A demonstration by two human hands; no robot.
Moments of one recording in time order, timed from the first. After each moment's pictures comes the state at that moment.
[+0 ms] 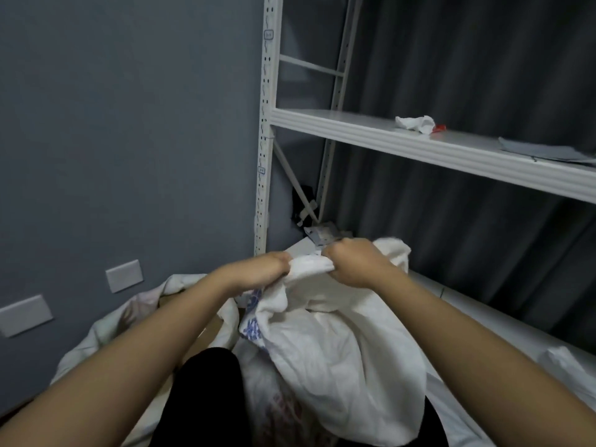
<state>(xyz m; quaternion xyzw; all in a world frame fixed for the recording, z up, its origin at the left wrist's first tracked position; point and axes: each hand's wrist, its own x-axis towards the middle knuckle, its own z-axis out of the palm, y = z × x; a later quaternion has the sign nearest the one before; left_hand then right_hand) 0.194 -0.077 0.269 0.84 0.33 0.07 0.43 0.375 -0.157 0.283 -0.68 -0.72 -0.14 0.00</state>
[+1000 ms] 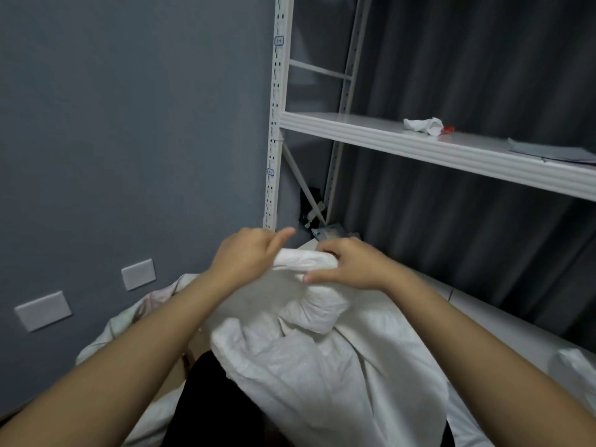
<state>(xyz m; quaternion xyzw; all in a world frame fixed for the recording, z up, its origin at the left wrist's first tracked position) 0.160 -0.091 0.290 0.88 0.38 0.28 0.10 0.347 -0.174 0.297 -0.69 -0.70 0.09 0.18</state>
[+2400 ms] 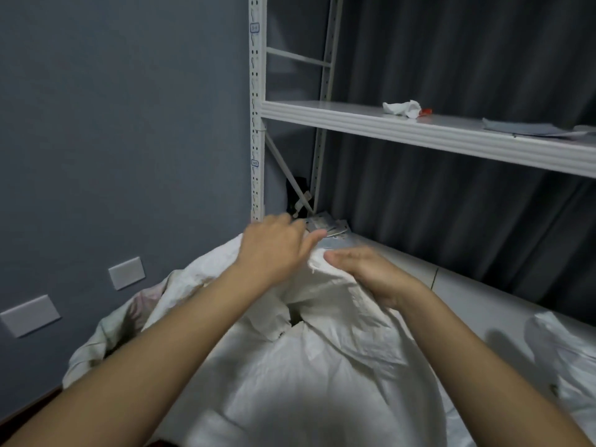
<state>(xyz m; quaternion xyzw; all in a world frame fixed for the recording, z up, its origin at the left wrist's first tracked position) 0.193 -0.134 0.292 0.91 0.31 0.25 -0.11 0.341 -0.236 0.272 -0.61 -0.48 0.42 0.47</state>
